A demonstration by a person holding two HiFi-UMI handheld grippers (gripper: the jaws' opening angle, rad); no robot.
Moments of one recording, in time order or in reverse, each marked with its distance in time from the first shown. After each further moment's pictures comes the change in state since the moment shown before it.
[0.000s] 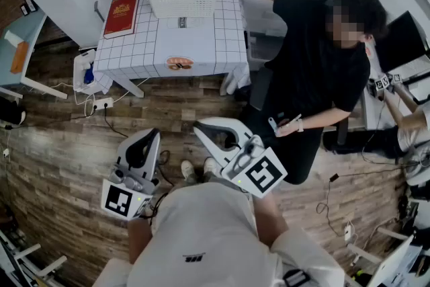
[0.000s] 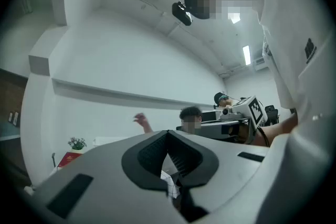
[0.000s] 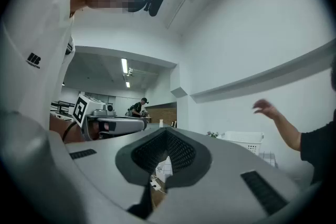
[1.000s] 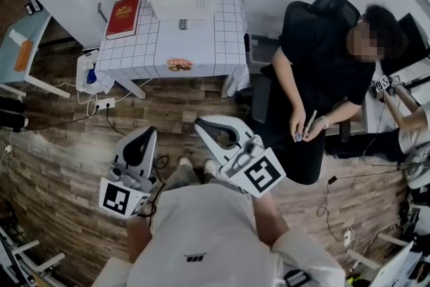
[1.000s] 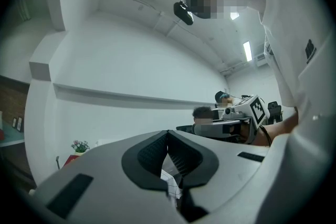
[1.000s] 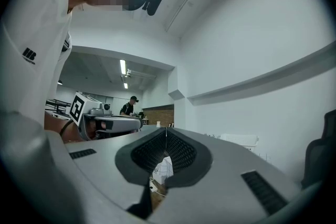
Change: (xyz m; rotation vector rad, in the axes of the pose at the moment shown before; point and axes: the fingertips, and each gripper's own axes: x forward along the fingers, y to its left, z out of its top) left arm 0.005 -0.013 0.008 0.044 -0.011 0.030; right arm -0.019 -0.012 0.008 -0.006 -0.031 -0.026
